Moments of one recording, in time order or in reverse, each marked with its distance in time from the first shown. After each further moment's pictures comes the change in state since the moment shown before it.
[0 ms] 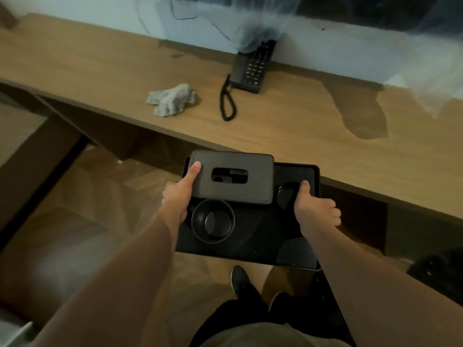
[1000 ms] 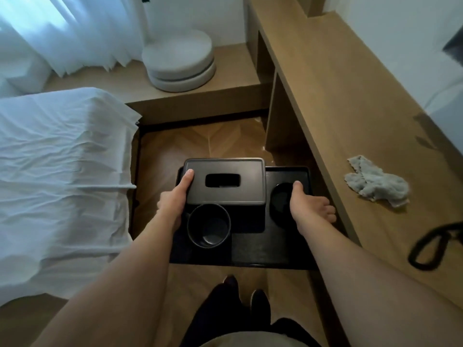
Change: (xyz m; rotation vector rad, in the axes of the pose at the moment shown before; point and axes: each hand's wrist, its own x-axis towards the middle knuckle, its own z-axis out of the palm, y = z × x) left_hand 0.009 -0.053 -0.299 -0.686 0.842 -0.244; right_hand -0.256 -0.216 0.269 -0.589 -0.332 -0.814
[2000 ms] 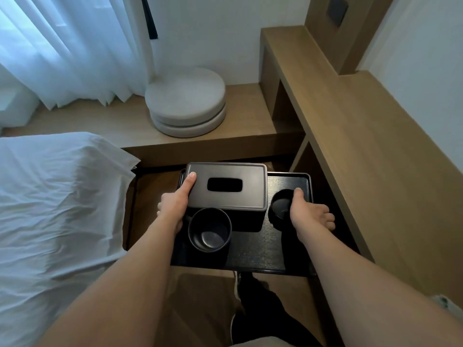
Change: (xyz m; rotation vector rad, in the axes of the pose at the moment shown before) left_hand 0.300 0.274 0.048 -0.026 -0.038 -0.013; right_hand 0.064 -0.364 0.127 0.036 0.016 -0.067
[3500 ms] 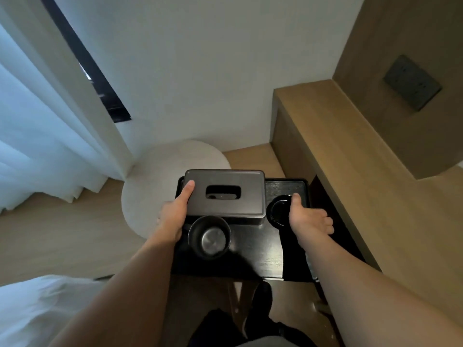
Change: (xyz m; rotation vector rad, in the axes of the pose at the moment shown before) left_hand 0.480 0.484 0.181 0.064 -0.088 0.059; right_hand 0.242 -0.602 0.203 0.005 -0.025 0.060
